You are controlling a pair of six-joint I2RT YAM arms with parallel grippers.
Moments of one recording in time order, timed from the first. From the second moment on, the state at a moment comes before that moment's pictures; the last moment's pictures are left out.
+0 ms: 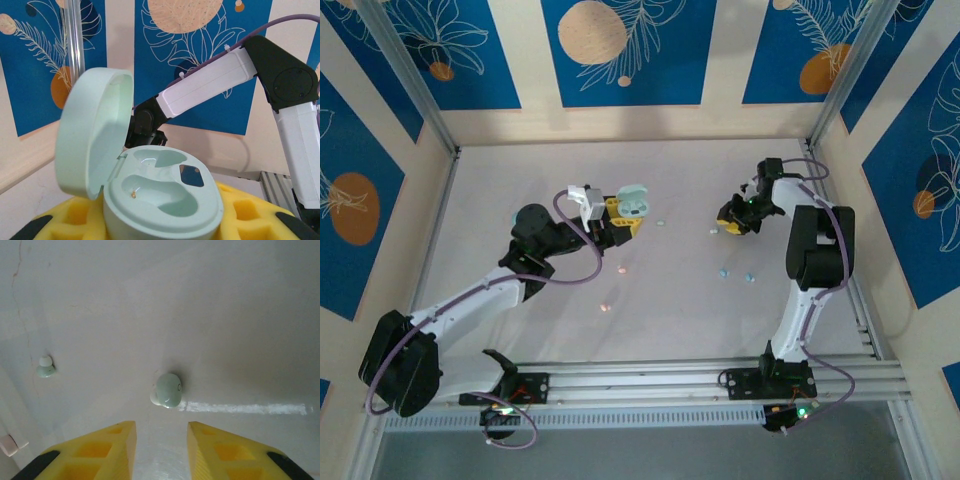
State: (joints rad) left arm -0.61 1.23 0.76 0.66 0.67 -0.15; right arm -0.05 1.99 1.41 -0.80 -0.53 0.38
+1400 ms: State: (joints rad) left arm -0.61 1.23 0.76 0.63 0.67 -0.13; right arm -0.03 2.15 1.51 -0.81 -0.61 0.38
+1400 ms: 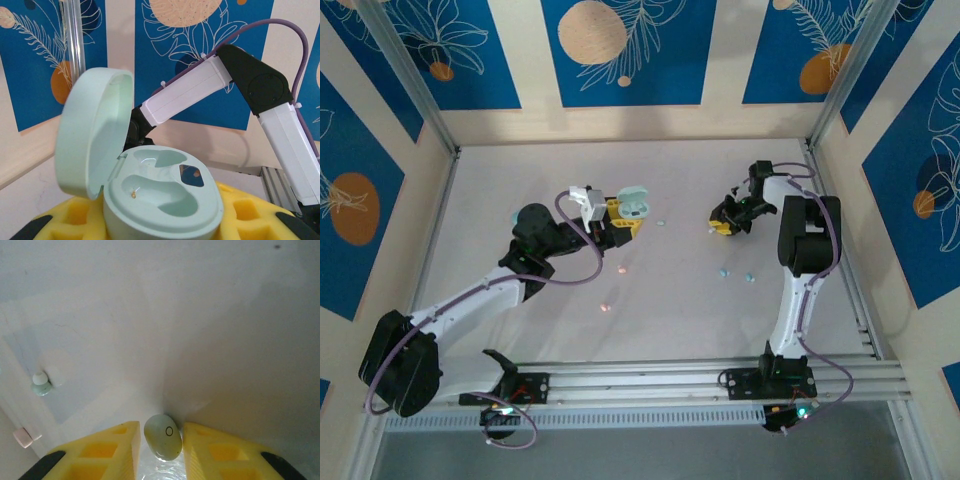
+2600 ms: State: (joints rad) left arm -0.61 1.20 0.76 0.61 0.63 -0.12; right arm 0.14 2.17 1.66 -0.97 -0.27 0.30
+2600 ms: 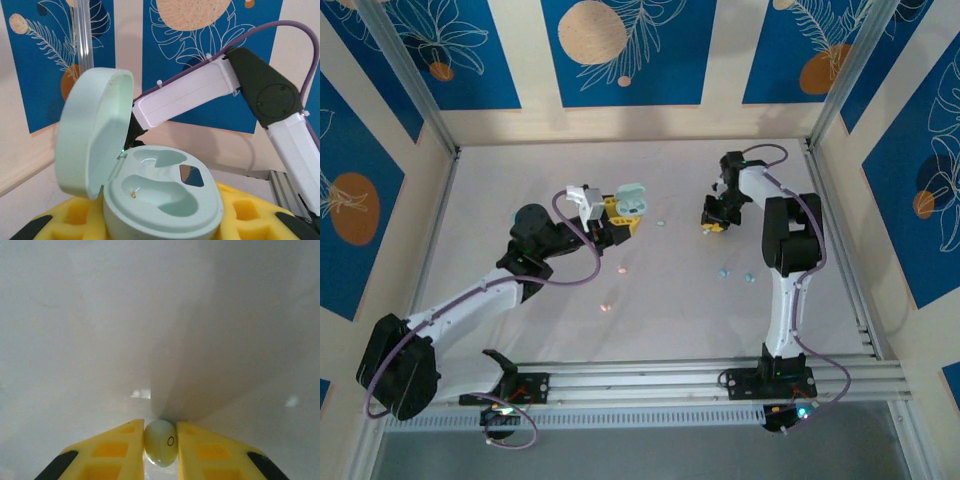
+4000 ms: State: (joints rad) left arm -0.61 1.10 0.73 0.53 0.49 -0.03; right arm 0.41 2.11 1.61 -1.07 0.36 0.44
